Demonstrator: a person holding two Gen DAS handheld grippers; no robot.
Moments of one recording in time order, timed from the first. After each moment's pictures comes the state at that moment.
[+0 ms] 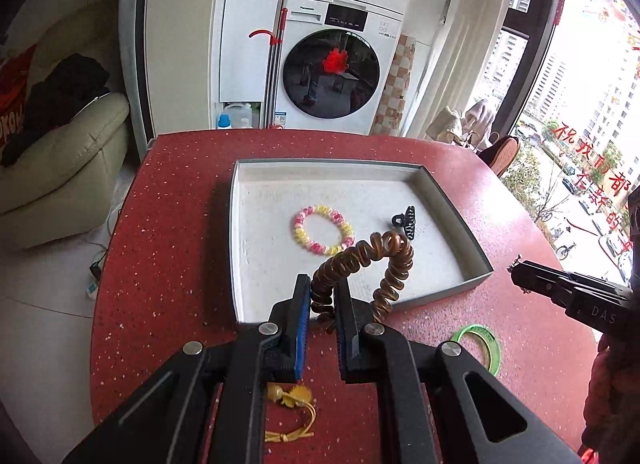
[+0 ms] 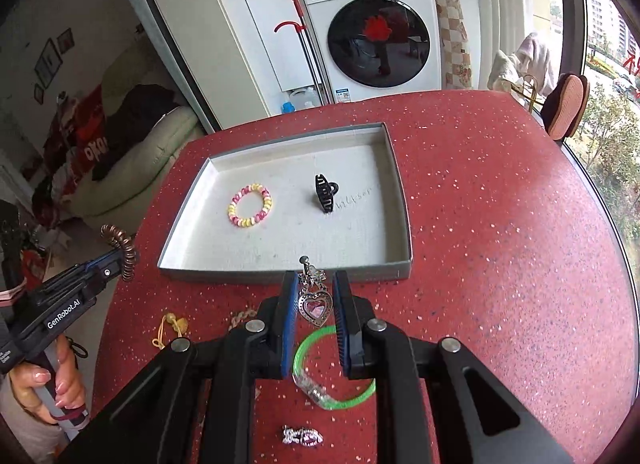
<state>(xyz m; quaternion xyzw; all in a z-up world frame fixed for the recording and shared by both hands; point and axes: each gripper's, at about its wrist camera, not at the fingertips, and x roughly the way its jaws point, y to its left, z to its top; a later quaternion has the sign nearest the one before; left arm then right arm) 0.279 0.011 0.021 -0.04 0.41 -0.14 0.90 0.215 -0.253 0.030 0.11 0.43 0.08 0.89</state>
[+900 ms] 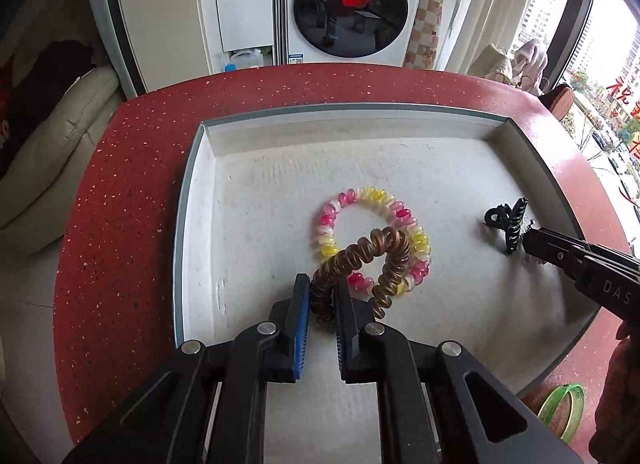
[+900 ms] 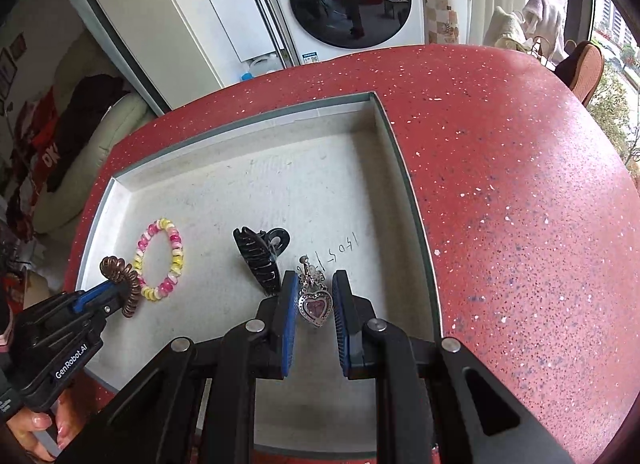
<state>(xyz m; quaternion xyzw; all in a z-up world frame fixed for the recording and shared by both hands) 0.394 -0.028 -0.066 0.02 0.50 -0.10 0.86 0.341 -0.259 -0.047 0.12 0.49 0.04 0.86</state>
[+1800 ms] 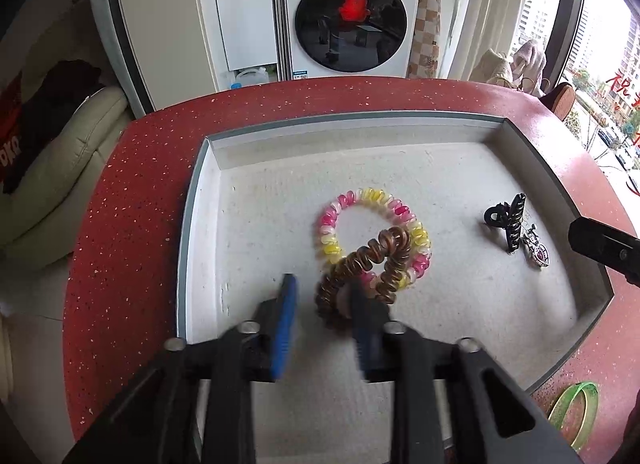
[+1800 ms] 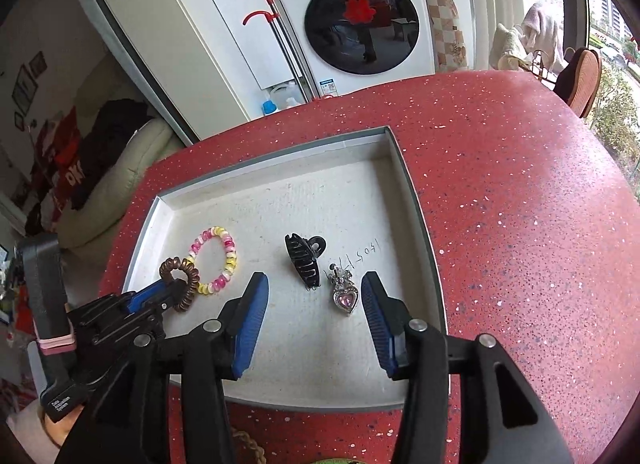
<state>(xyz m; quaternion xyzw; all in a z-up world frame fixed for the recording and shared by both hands) 0.385 -0.030 -0.061 0.04 0.47 -0.08 0.88 0.316 -0.261 -0.017 0.15 0.44 0.06 0.88</state>
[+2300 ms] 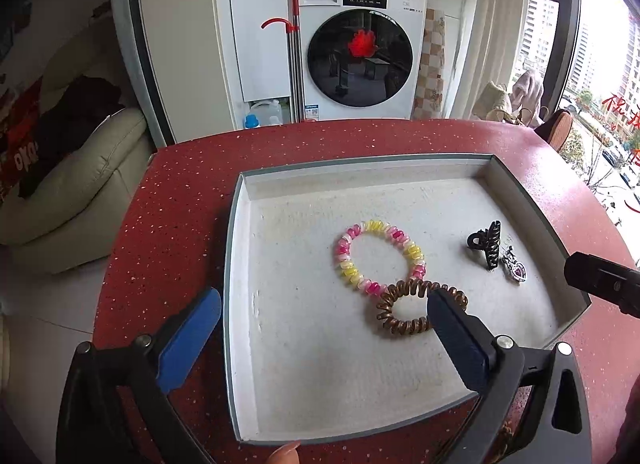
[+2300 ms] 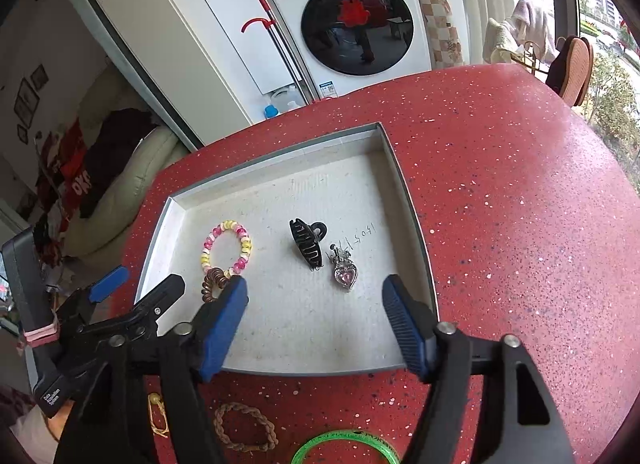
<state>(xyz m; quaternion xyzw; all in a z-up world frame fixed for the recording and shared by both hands) 0.356 -0.020 -0.028 0.03 0.42 -0.07 0.91 0.293 -0.266 -0.010 0.18 0.43 0.07 0.88</state>
